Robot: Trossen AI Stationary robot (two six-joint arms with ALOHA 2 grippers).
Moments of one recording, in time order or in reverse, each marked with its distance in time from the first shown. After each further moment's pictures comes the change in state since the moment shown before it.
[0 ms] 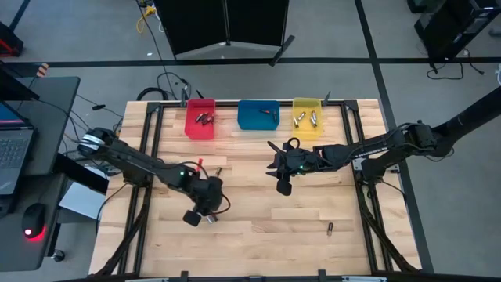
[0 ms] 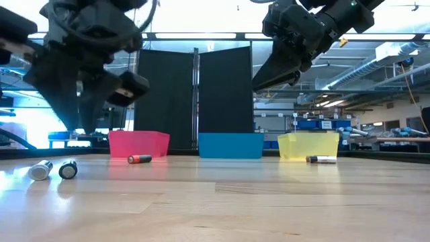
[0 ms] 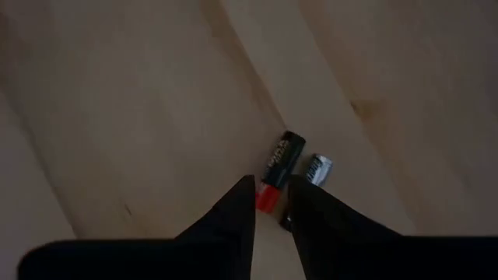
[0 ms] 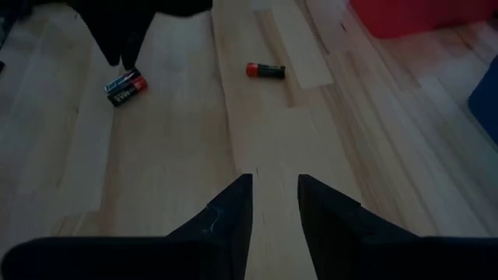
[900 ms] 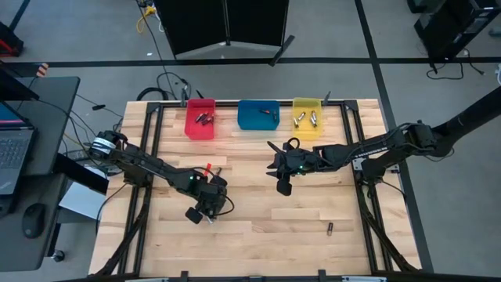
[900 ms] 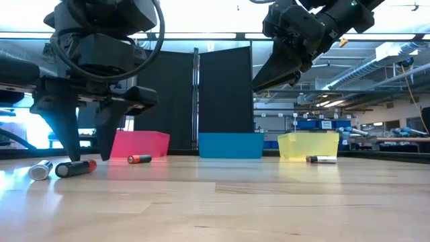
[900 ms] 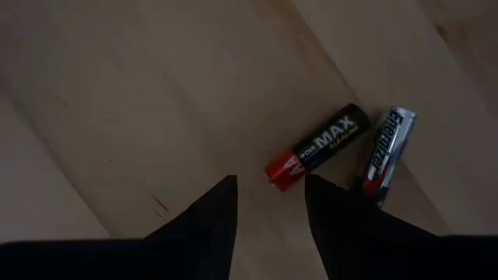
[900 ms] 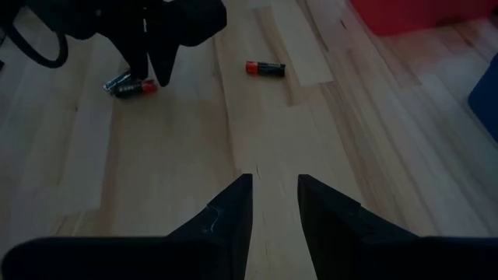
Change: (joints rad) left arm -0.001 0.125 0.035 -0.039 -0.124 0.191; right arm 0.002 0.000 0.000 -0.006 0.000 0.002
